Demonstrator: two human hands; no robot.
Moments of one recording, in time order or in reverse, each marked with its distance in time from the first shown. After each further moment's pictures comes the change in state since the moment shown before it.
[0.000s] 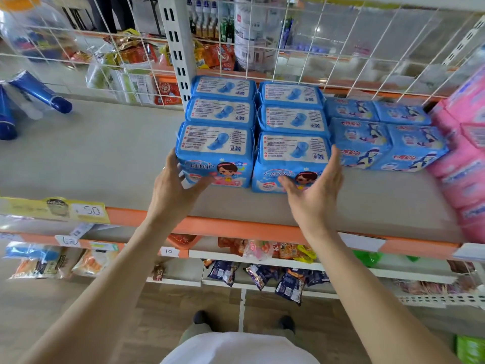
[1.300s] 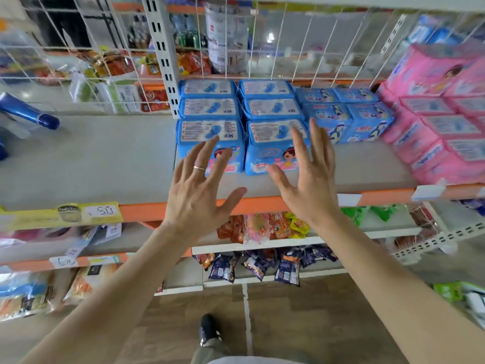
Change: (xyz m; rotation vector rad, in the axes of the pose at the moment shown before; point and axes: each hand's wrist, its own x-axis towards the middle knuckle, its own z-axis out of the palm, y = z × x) left_hand -0.056 0.033 -0.023 0.615 -0.101 0.716; right_hand -0.053 -0.067 -0.061 -0.366 -0.132 -0.261
